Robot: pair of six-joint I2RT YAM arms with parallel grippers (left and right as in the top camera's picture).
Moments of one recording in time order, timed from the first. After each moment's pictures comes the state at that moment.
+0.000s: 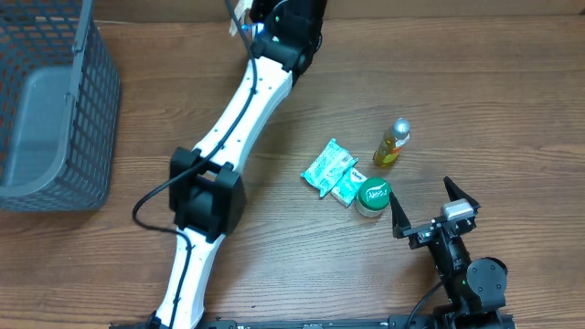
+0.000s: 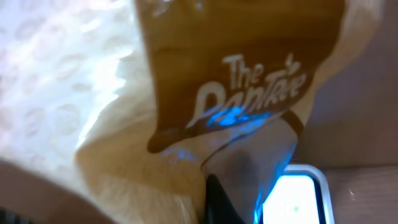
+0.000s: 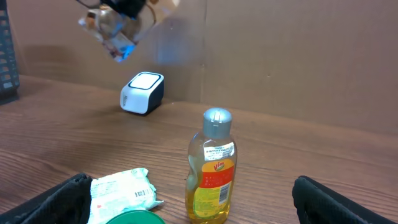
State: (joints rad) left arm -0.47 2.39 2.32 -0.27 -0.82 0.25; right arm 0.15 0.01 0.02 -0.02 -0.12 -0.06
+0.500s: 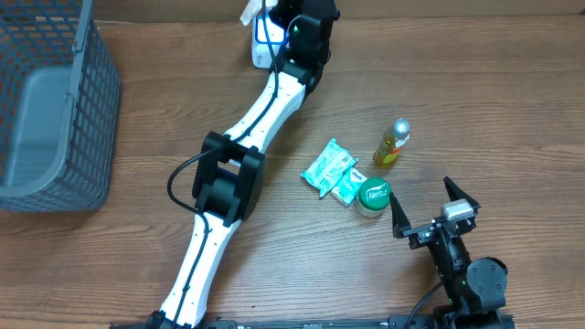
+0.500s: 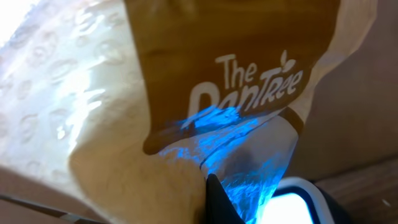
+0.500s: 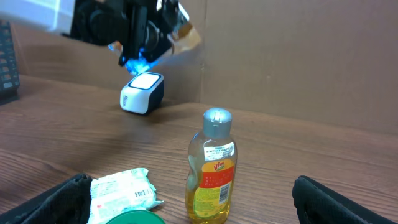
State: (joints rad) left arm -0.48 2.62 2.32 0.13 -0.78 0.70; right arm 0.15 0.01 0.02 -0.02 -0.12 -0.06
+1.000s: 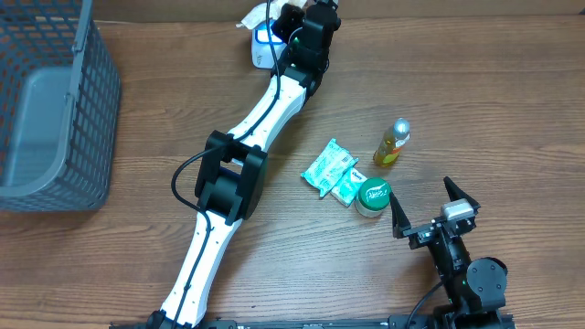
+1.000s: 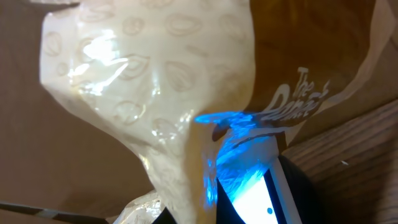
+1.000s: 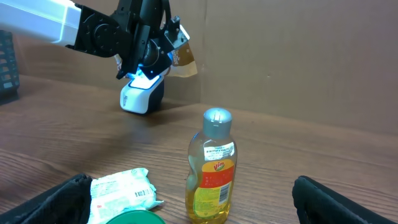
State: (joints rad) left arm -0.48 2.64 2.32 0.02 -0.75 0.61; right arm 0.15 0.01 0.02 -0.02 -0.12 -0.06
